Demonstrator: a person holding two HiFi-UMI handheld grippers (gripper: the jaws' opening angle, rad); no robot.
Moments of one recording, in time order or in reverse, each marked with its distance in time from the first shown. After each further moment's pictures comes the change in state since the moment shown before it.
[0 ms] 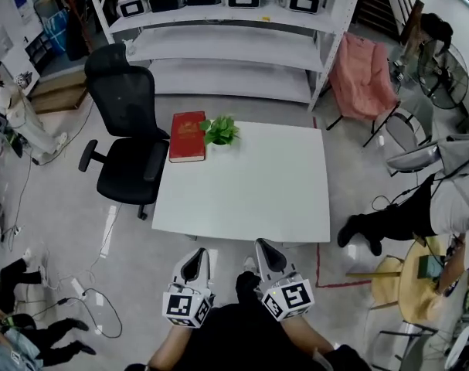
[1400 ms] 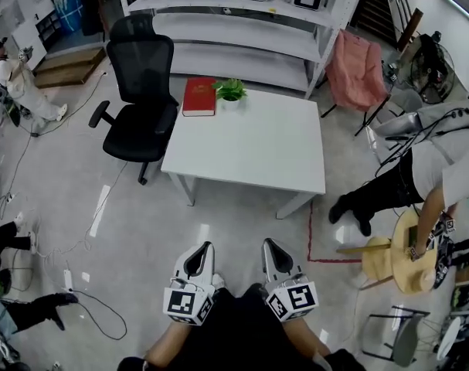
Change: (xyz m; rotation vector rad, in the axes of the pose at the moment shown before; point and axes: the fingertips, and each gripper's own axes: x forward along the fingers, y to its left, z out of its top) left arm -0.241 -0.074 -0.044 -0.014 -0.070 -0.048; right arm -0.213 0.146 -0.054 -0.036 0.025 -0.055
